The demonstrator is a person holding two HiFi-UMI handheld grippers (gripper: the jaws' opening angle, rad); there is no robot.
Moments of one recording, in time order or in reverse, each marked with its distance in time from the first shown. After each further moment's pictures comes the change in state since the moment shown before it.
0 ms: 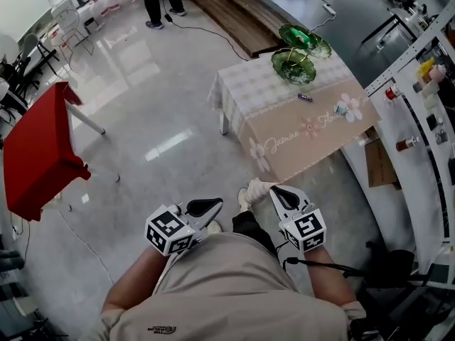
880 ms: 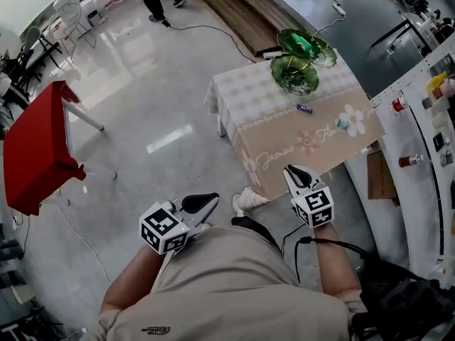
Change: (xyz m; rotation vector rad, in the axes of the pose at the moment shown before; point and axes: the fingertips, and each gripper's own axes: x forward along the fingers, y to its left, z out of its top) left arm 0.063 0.043 0.057 -0.032 -0.033 0.068; right arm 0.054 -0.168 -0.010 -0.065 0.077 -0.039
